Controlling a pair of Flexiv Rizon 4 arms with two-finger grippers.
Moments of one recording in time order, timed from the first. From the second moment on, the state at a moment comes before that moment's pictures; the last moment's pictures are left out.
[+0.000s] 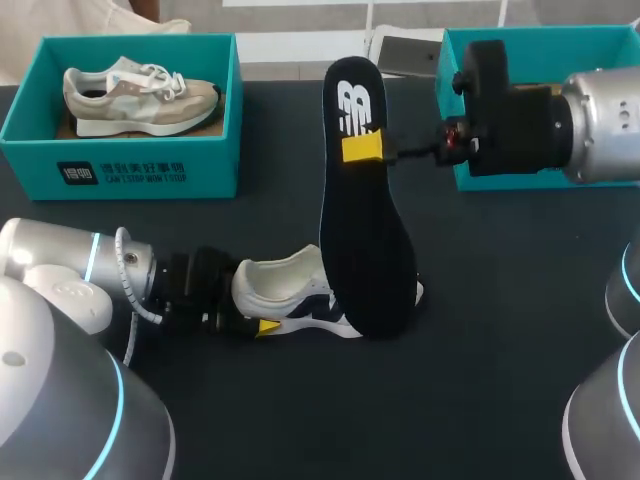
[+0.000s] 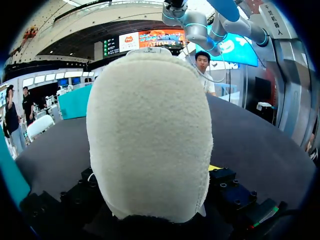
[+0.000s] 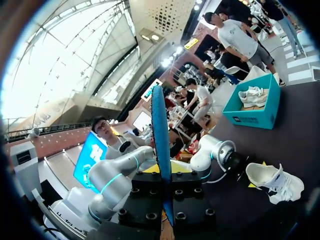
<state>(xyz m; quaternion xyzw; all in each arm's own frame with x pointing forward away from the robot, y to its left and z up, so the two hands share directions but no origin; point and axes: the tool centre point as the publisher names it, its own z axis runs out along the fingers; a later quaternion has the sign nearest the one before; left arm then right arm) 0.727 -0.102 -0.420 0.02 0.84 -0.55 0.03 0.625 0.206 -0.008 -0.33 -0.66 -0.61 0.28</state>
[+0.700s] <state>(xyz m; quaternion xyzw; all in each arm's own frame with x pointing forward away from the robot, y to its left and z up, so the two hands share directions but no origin) 0.727 -0.099 -0.421 0.01 0.84 -0.55 0.02 0.624 0.205 -0.008 -0.33 -0.66 -0.61 0.28</state>
